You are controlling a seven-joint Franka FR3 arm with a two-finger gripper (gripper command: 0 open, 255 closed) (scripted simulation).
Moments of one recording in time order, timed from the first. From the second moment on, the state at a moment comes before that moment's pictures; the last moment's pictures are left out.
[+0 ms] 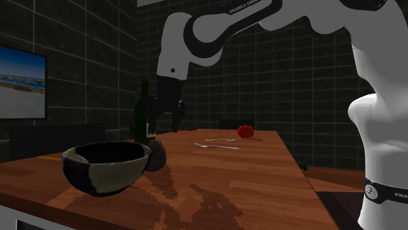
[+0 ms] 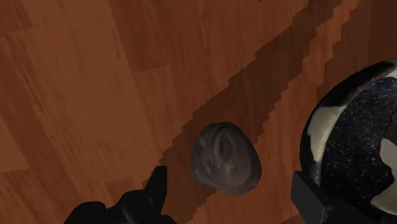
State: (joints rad) arm -0.12 0.18 0.10 -1.89 -0.07 2.23 0.54
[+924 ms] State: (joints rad) arm -0.12 0.30 0.09 -1.84 -0.09 2.32 0.57
